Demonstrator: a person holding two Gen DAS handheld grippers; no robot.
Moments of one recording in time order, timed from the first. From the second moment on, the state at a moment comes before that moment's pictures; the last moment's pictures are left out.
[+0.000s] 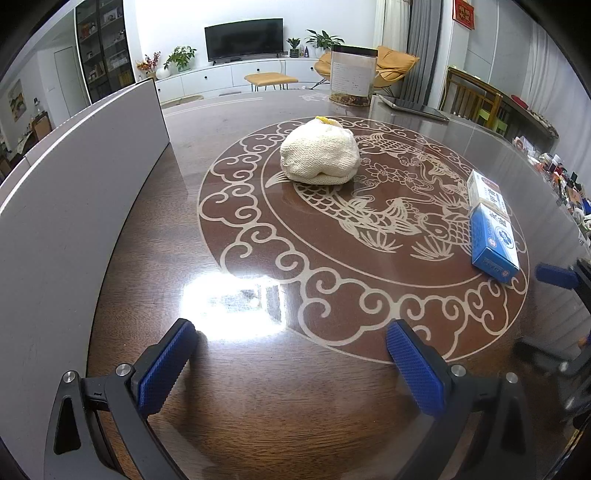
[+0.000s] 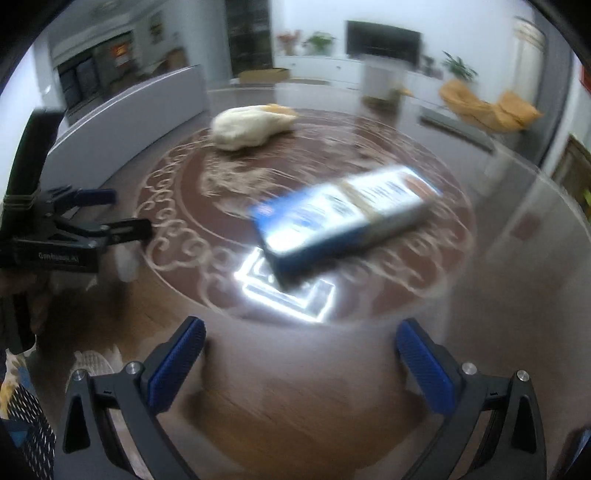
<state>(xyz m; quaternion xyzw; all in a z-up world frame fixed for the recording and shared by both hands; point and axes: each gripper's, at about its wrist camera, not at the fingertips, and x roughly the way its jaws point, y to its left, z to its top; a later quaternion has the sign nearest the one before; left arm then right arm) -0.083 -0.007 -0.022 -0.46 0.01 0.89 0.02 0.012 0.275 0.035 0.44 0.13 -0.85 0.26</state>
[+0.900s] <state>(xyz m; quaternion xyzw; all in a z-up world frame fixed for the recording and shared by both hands) -0.079 -0.007 -0.021 -0.46 0.01 0.89 0.02 -0.046 0.345 0.037 0.45 0.07 -0.88 0.13</state>
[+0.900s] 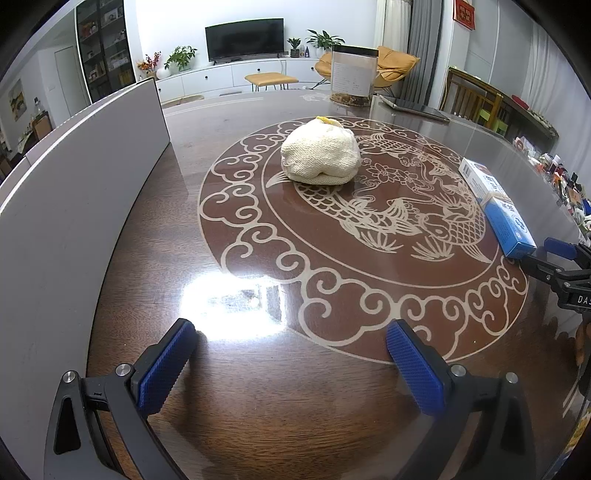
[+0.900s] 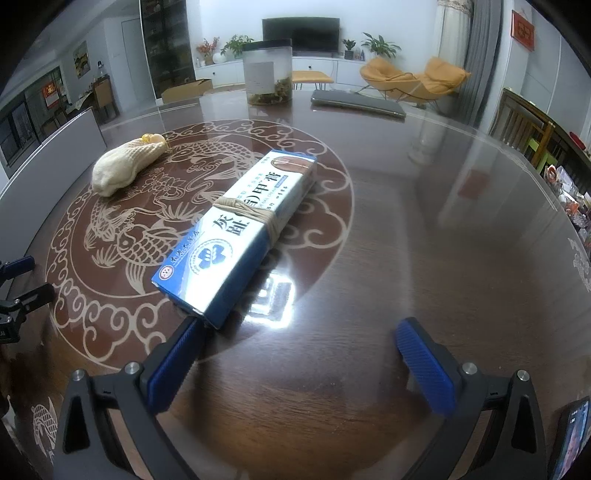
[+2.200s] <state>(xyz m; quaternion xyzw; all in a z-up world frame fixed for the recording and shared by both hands) -0.209 0.025 -0.018 -0.43 0.03 0.90 0.04 -0.045 0.343 0.037 0.45 0.07 -0.88 0.13</state>
